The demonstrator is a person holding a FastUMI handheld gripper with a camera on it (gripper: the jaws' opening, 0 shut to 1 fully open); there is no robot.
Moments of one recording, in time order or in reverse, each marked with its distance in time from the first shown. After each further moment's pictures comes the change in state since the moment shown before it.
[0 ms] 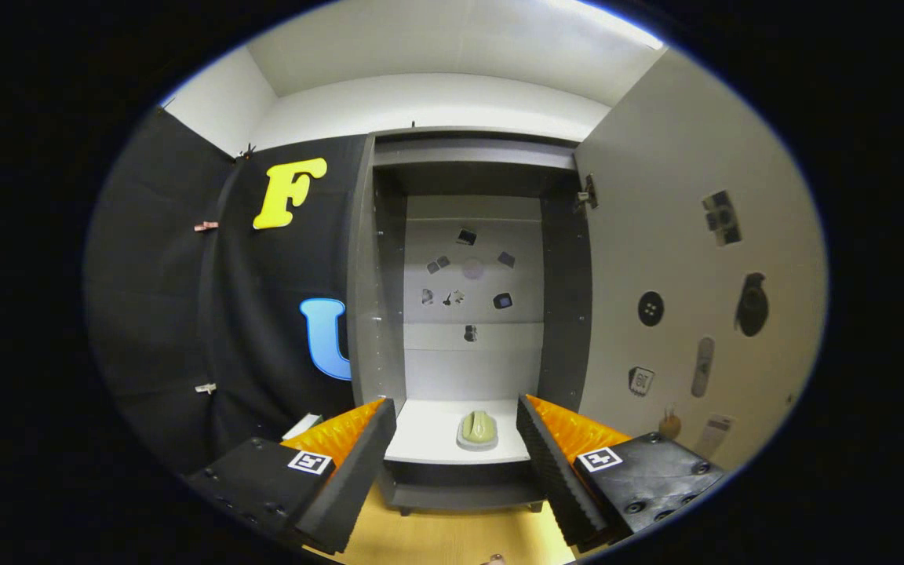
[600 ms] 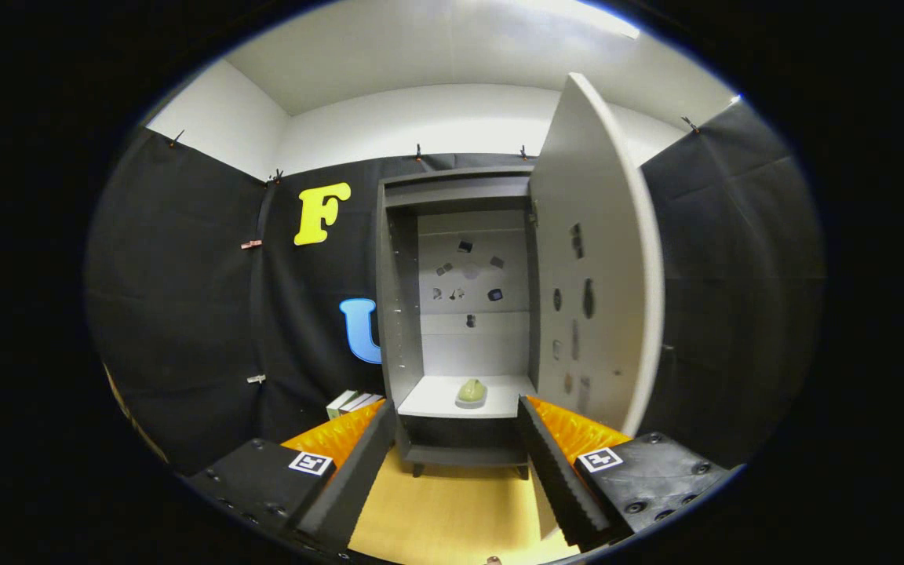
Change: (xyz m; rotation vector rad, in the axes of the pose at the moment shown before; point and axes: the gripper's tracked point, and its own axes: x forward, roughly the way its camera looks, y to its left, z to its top) arm -0.187 -0.096 0.016 0.015 0.044 0.075
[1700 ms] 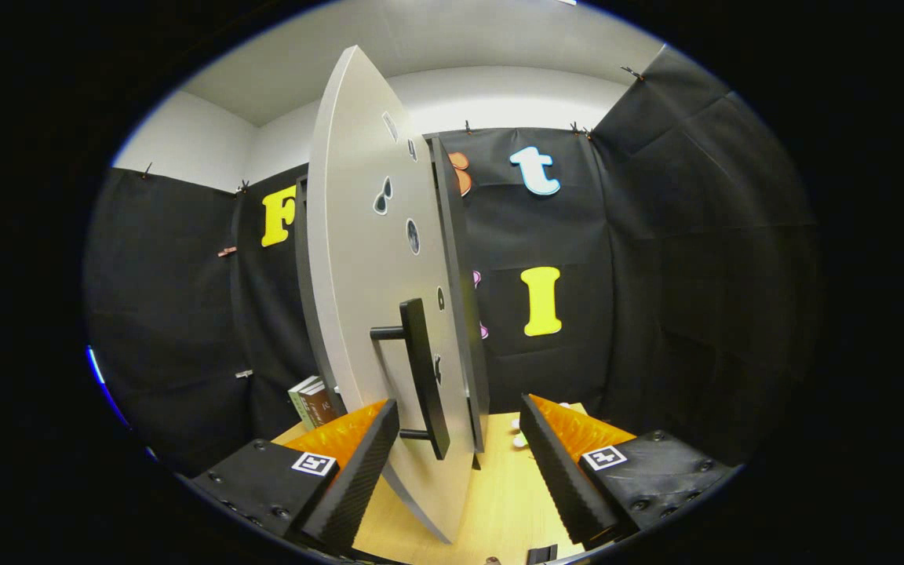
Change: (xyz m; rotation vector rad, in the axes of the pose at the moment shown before) arm 0.069 -0.167 -0.048 0.119 0.066 0.071
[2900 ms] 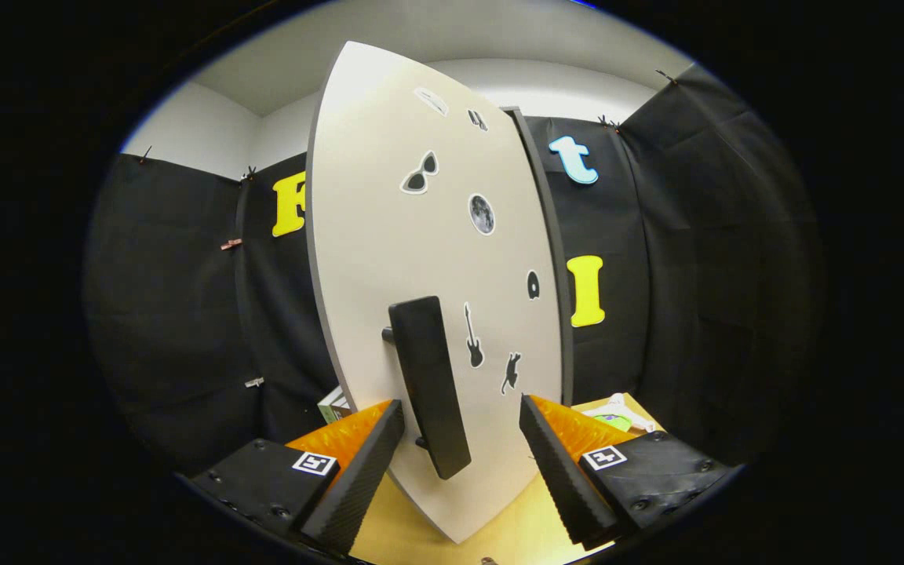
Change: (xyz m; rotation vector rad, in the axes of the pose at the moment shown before) arm 0.093 0.187 -0.038 0.028 0.014 -0.018
